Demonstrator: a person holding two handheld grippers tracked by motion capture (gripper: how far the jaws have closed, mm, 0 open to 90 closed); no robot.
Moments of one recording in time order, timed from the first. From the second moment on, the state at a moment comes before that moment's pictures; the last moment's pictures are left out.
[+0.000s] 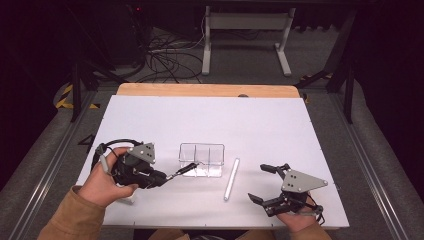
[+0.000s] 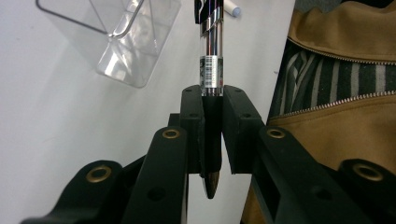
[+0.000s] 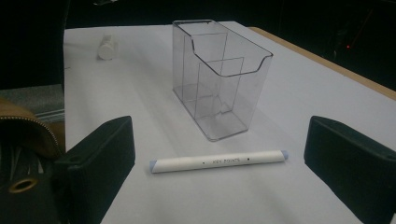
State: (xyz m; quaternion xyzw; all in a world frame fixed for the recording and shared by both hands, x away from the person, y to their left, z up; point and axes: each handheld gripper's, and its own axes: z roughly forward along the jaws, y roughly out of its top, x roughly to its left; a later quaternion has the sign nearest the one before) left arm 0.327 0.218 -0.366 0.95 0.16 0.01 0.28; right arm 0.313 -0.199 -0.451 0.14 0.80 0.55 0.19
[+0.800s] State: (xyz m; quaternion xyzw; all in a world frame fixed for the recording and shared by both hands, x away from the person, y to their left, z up) left arm 0.336 0.151 -0.382 0.97 0.11 -0.01 0.20; right arm 0.306 -0.166 -0.413 0.08 0.83 0.53 0.17
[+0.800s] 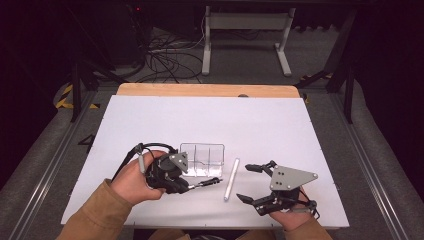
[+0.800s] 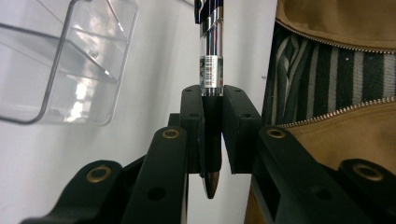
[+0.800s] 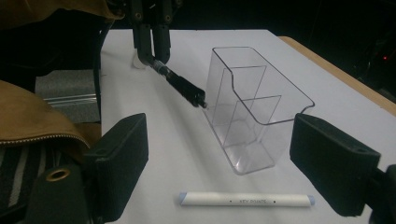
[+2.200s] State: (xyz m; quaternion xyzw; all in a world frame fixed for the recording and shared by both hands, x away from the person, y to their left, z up) left arm 0.349 0.124 -0.396 0.98 0.09 -0.03 0.16; right arm 0.324 -0.084 -0.407 0.00 0.91 0.41 0.10
